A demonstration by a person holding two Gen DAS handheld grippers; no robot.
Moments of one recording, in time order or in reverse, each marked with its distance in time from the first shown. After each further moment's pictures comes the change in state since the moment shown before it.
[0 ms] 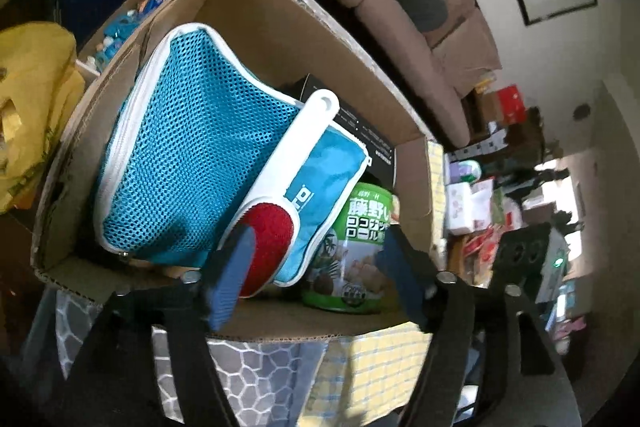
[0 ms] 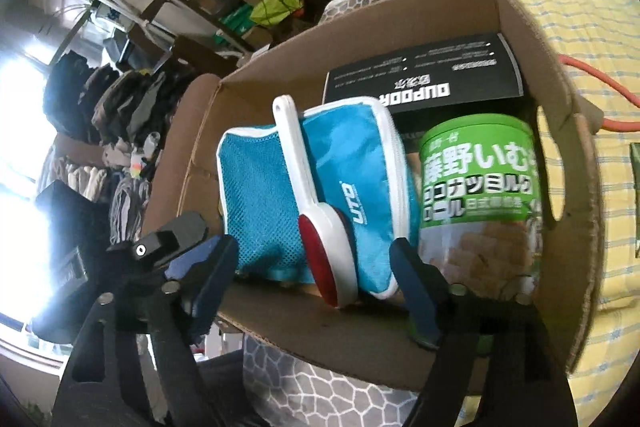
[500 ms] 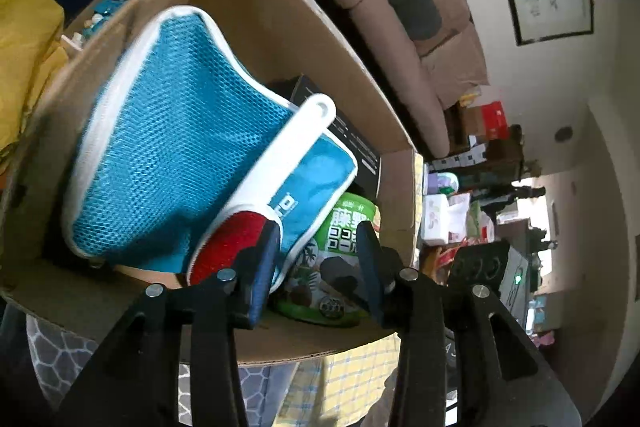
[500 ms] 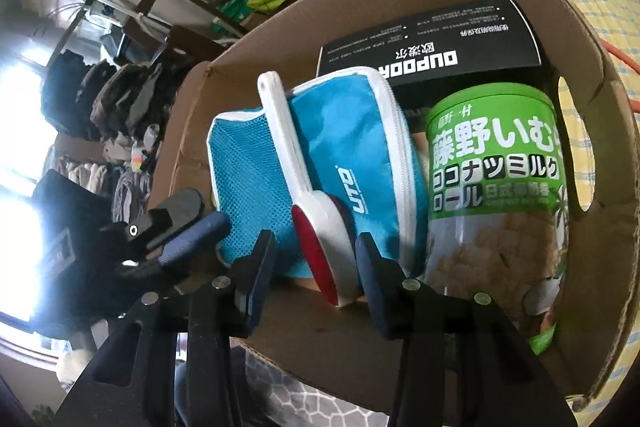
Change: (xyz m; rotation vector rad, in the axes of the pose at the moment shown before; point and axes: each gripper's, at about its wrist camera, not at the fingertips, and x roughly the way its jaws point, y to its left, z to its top) left arm 0.020 0.014 0.006 -0.111 0.008 -0.119; right arm 0.027 -0.007 0.002 0.031 0.065 0.038
